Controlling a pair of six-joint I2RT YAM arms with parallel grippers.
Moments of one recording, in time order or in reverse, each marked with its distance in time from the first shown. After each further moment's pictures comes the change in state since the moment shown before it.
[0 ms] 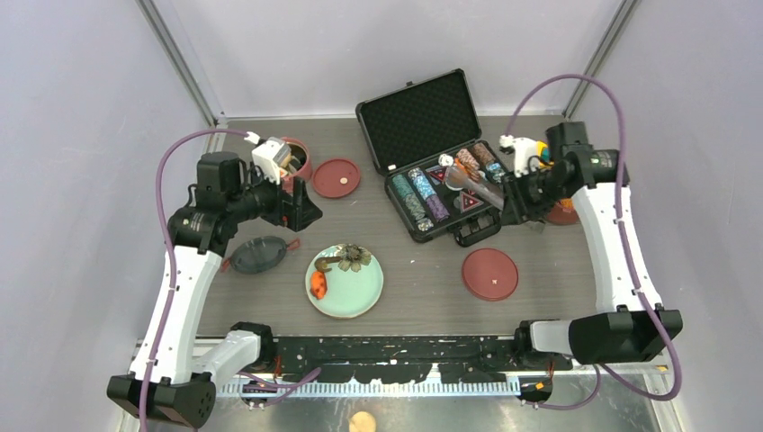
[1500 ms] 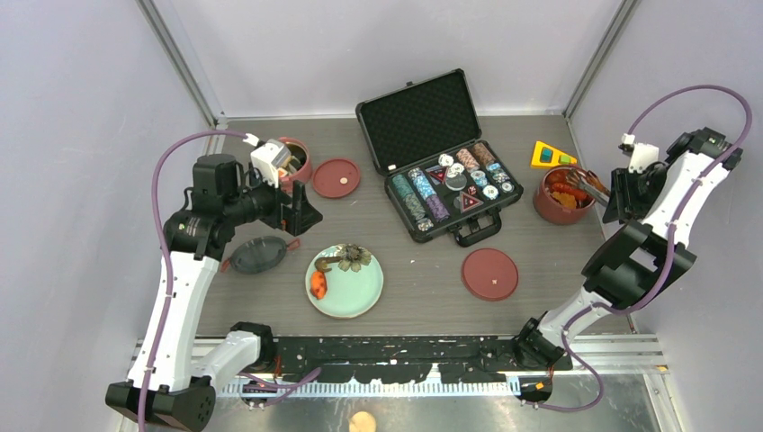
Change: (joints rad) left arm 0.000 -0.021 0.011 -0.029 0.026 0.030; right arm -0.788 0.431 0.300 -0.115 0.060 -0.381
